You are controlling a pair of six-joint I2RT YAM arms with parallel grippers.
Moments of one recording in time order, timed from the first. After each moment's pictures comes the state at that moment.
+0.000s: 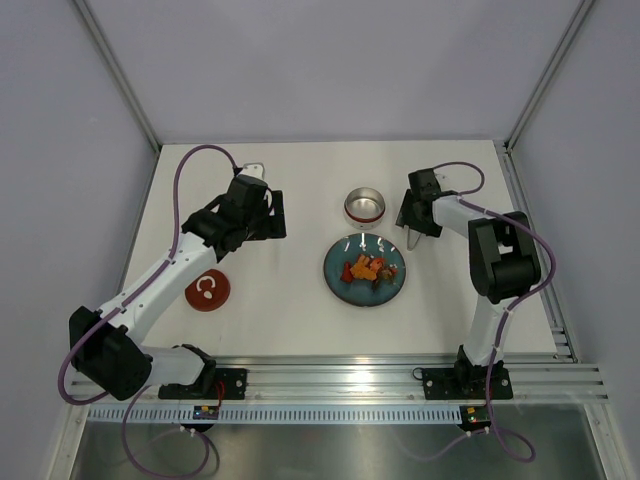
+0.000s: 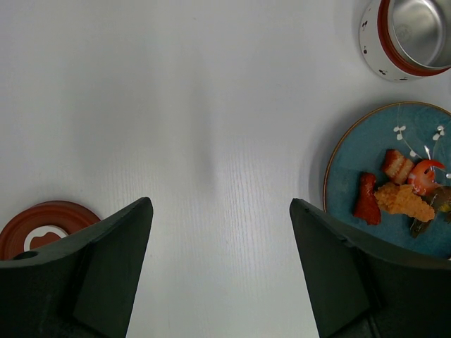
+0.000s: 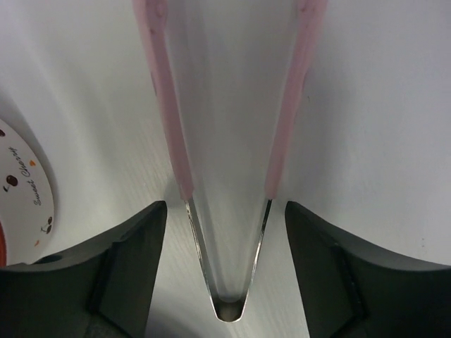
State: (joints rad) left arm -0.53 1.30 1.17 -0.67 -0.26 -0.45; right arm 0.22 1.94 1.24 -0.35 0.24 0.52
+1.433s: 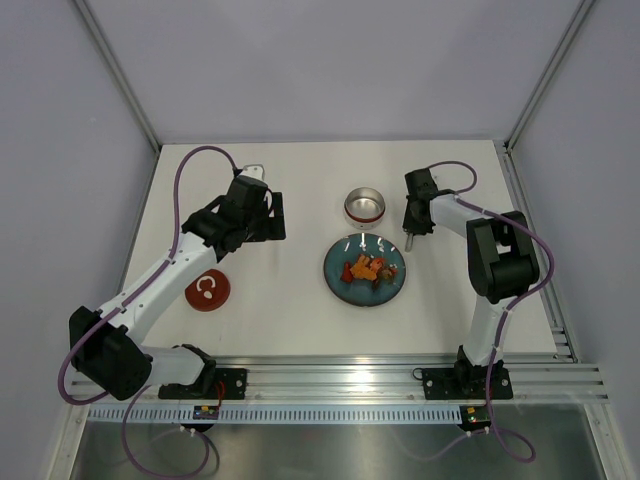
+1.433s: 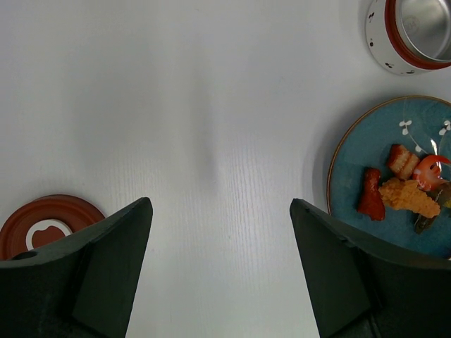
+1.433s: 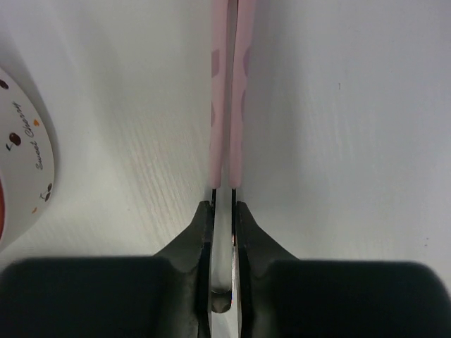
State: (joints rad) left arm -0.53 1.30 1.17 -0.68 -0.26 -0.45; right arm 0.24 1.93 1.25 -0.38 0.21 0.42
